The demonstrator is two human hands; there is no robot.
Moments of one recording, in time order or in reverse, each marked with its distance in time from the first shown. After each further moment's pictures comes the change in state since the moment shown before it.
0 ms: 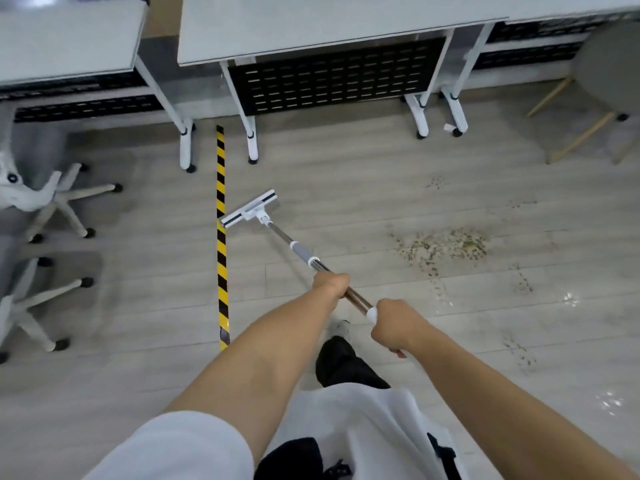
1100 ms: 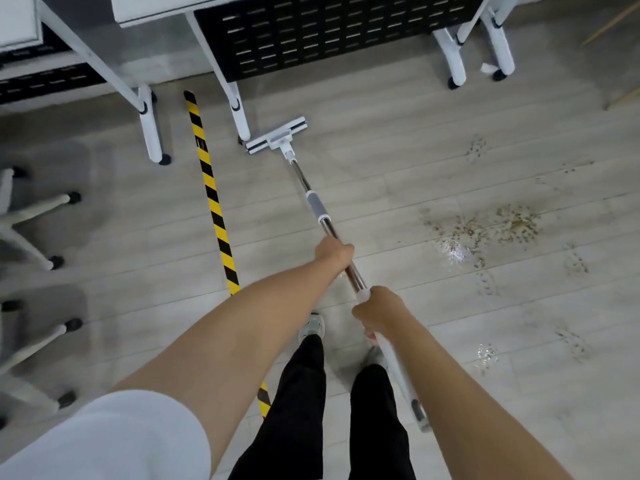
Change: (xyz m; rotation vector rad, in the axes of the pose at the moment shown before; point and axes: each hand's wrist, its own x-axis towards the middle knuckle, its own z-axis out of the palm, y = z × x) left_hand 0.315 0.182 -0.136 0.403 -0.093 0.086; right_hand 0.294 -0.265 -0.054 0.508 -0.094 0.328
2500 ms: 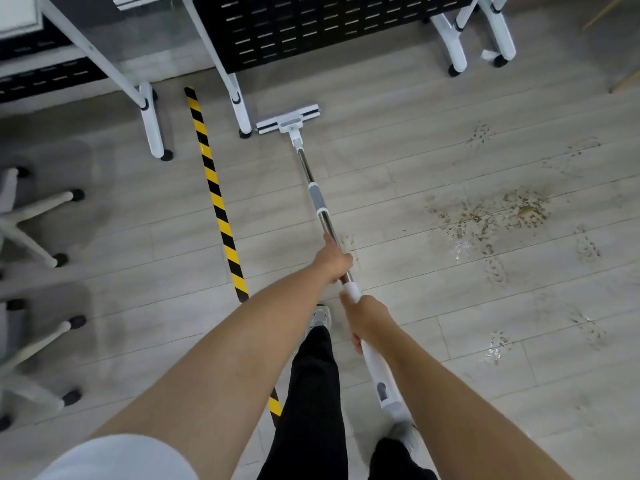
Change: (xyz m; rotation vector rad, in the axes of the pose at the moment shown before) left_hand -0.011 -0.074 0.010 0.145 -0.173 0.062; right_hand 0.013 0.039 0.084 0.154 -0.018 0.035
